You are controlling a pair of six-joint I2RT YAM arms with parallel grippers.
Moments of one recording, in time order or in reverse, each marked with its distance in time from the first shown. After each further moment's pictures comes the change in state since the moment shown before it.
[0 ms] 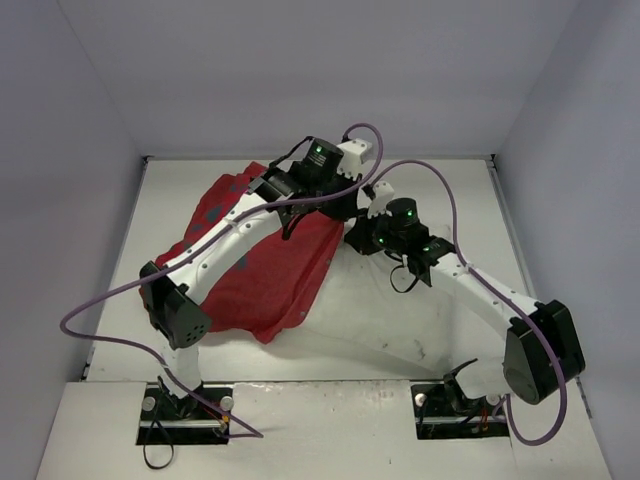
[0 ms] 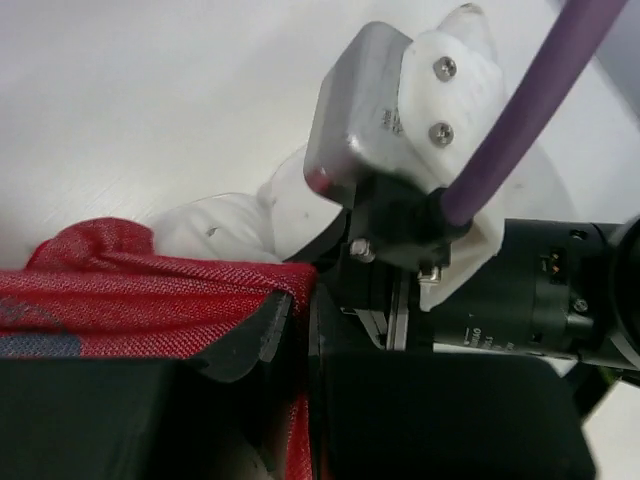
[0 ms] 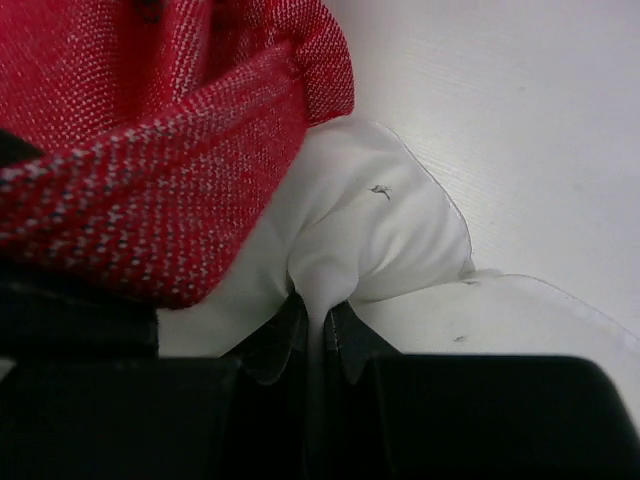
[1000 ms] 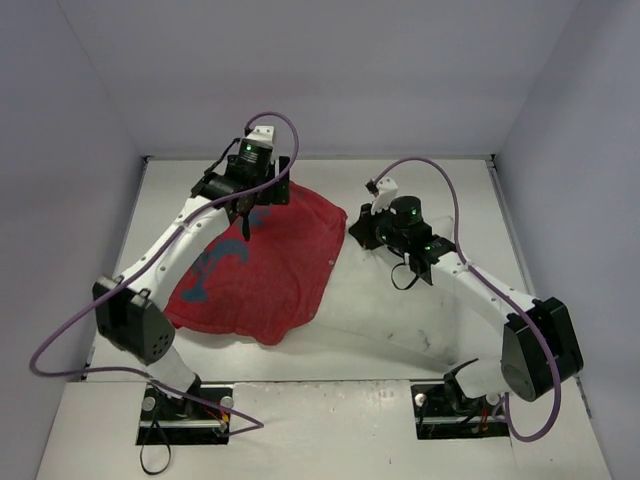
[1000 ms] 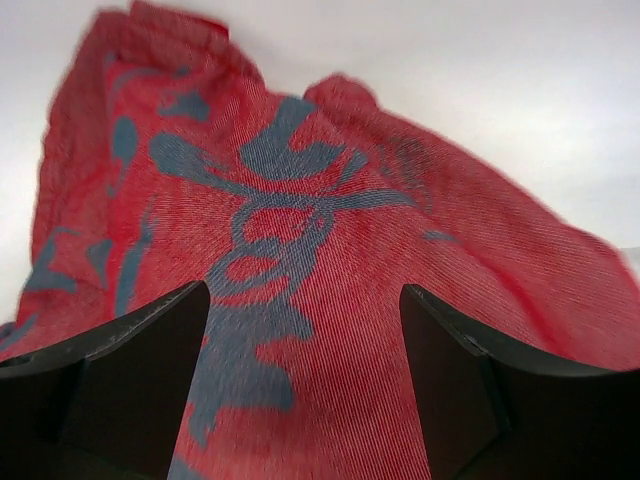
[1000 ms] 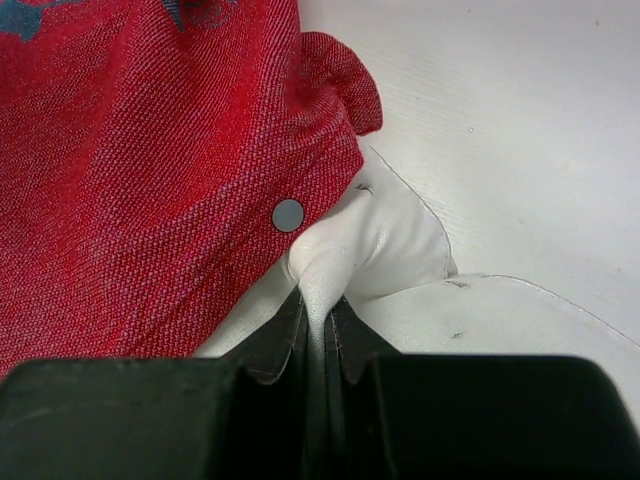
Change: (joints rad) left arm 0.274 -0.269 -0.395 0.154 -0.410 -0.092; right arm -0.041 0.000 -0.019 0.075 0.018 -0.067
